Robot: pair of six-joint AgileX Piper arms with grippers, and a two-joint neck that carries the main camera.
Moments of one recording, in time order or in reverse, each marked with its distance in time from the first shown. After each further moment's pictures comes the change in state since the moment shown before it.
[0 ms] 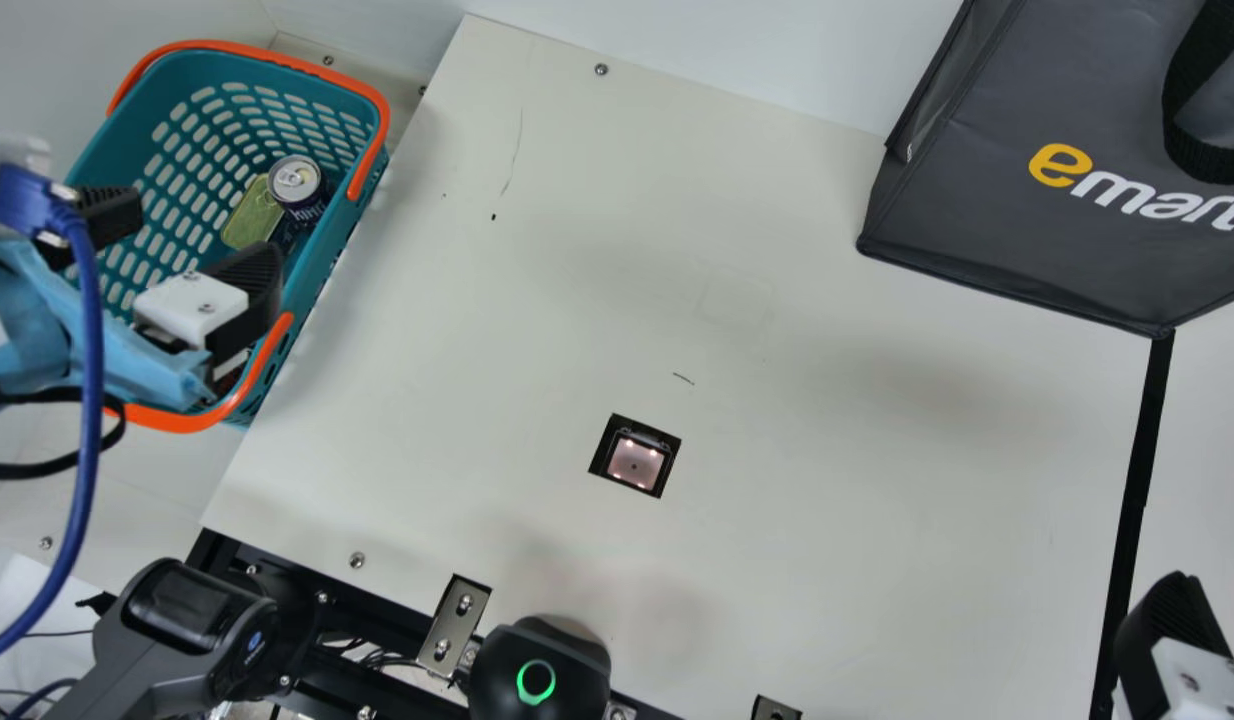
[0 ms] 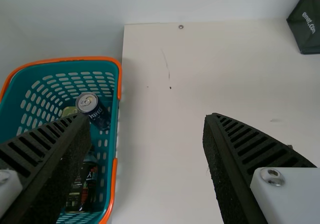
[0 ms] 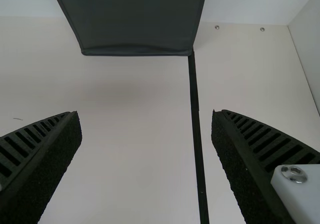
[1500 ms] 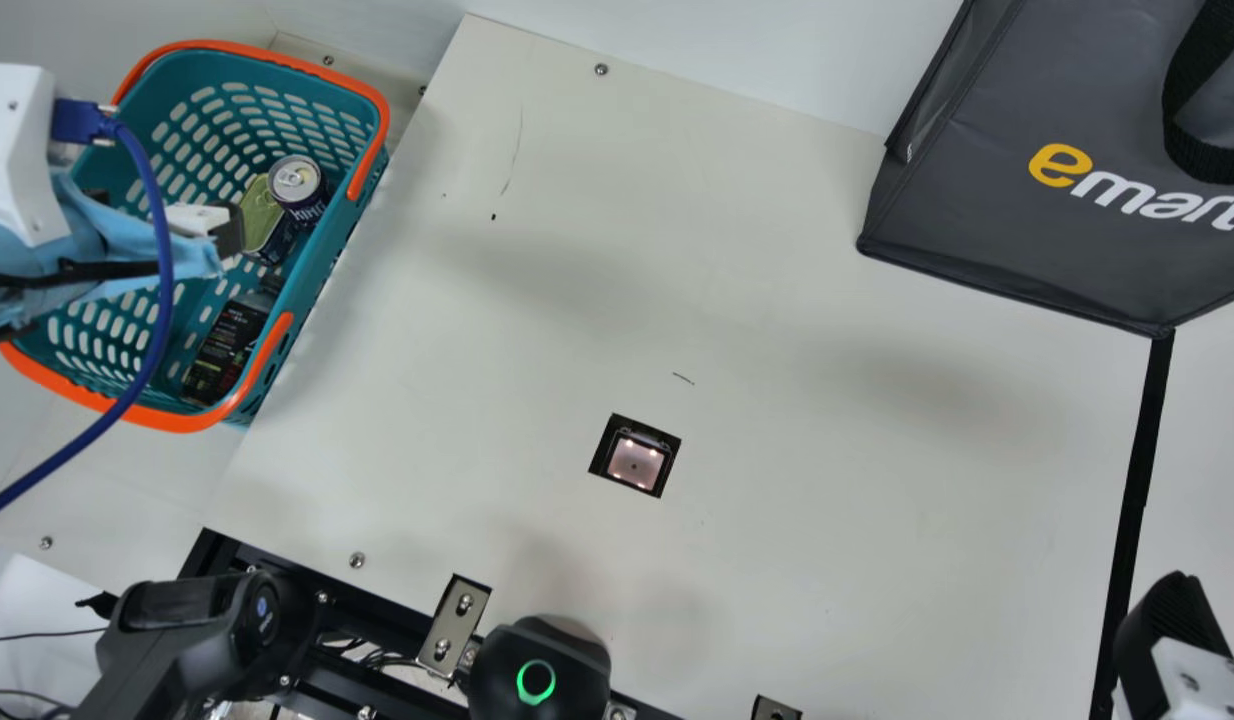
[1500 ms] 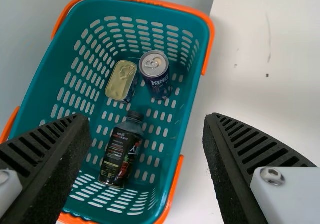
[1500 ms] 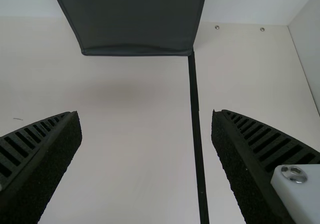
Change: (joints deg) left arm 28.2 11.3 12.5 -5.3 -14.9 11.8; right arm 0.0 0.0 0.0 0.0 0.0 0.0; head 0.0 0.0
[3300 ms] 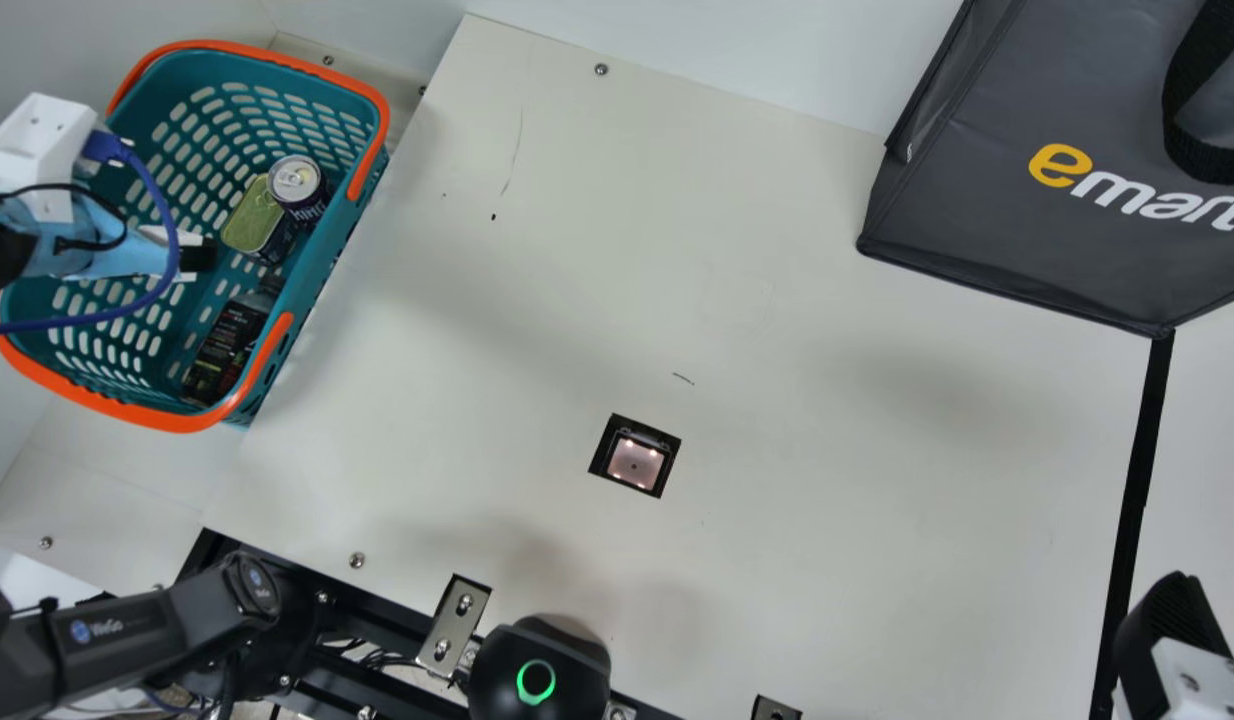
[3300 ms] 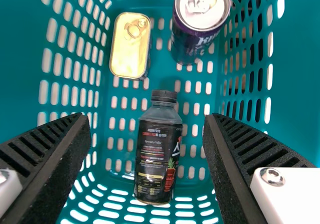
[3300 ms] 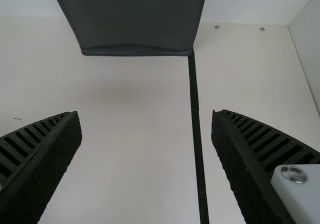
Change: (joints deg) left arm 22.5 31.2 1.3 -21.0 -10.4 48.1; right arm 0.0 0.0 0.0 0.0 0.0 0.0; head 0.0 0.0
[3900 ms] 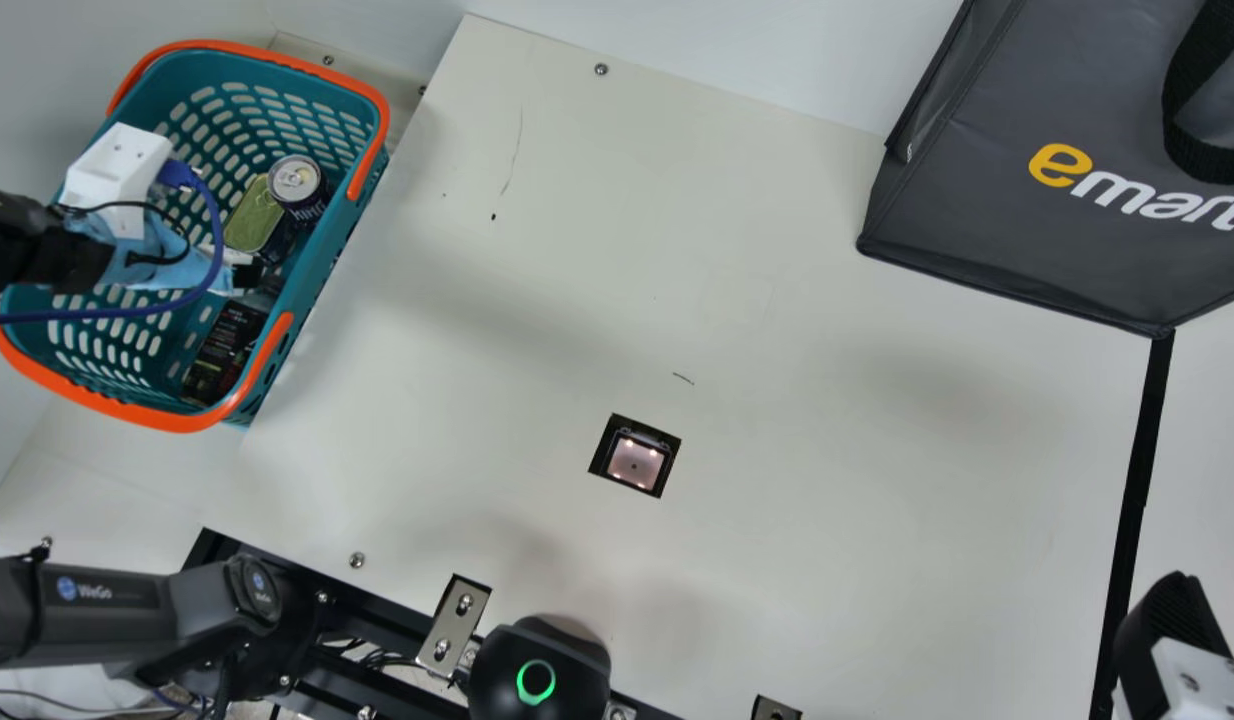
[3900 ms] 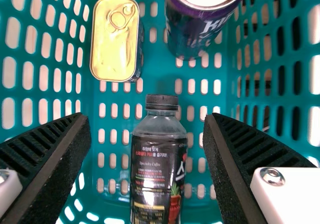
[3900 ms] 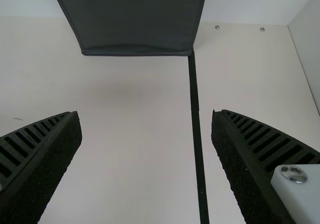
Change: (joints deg) left arm -4.3 9.9 4.3 -3.9 -13.1 6.9; right arm 0.0 0.0 0.0 0.0 0.0 0.0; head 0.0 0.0
